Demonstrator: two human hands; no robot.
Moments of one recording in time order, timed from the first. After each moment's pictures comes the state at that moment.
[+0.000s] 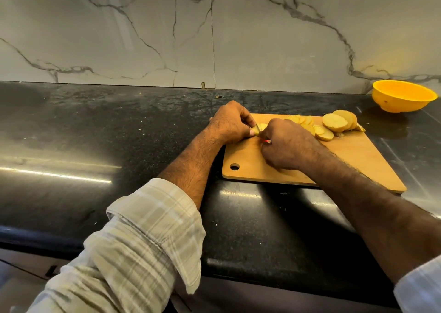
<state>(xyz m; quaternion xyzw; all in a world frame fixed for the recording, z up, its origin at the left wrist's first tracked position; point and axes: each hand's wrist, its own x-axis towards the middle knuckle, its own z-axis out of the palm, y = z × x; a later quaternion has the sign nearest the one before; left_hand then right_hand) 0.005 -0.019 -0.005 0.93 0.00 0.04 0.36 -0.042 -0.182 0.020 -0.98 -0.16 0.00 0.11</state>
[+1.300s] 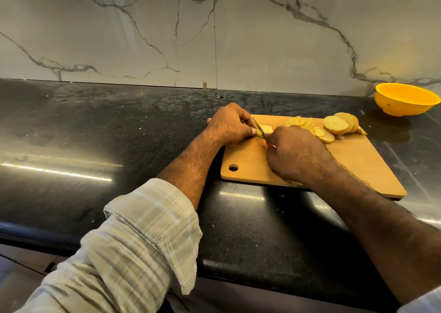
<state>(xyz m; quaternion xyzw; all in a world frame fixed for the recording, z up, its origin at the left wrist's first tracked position) 0.013 -0.013 -0.012 0.94 0.01 0.05 0.34 -0.053 -0.196 0.020 -0.98 -0.18 -0.01 0.04</state>
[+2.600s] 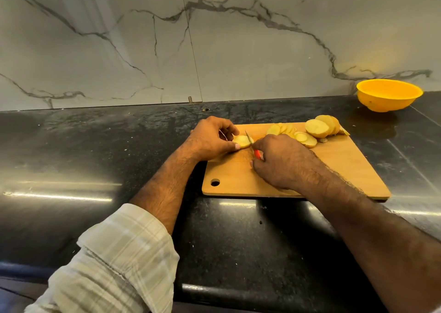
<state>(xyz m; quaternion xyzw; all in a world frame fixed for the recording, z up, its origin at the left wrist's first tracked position) 0.002 -0.012 -0.001 0.95 -0.06 0.05 0.32 -0.042 -0.220 0.018 -0.98 -0.19 0.02 0.11</state>
